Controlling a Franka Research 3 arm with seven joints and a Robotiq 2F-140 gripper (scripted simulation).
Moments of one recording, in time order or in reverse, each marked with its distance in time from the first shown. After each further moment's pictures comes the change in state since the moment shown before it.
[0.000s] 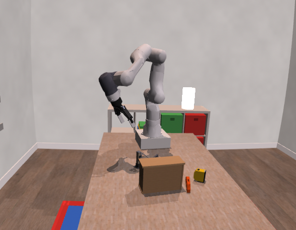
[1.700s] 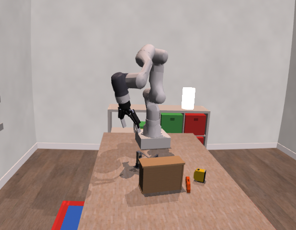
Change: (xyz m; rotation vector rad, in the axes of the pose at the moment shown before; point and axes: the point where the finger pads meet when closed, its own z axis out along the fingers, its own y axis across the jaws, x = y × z) arm -0.023 0.073 0.007 0.108 -0.147 -0.118
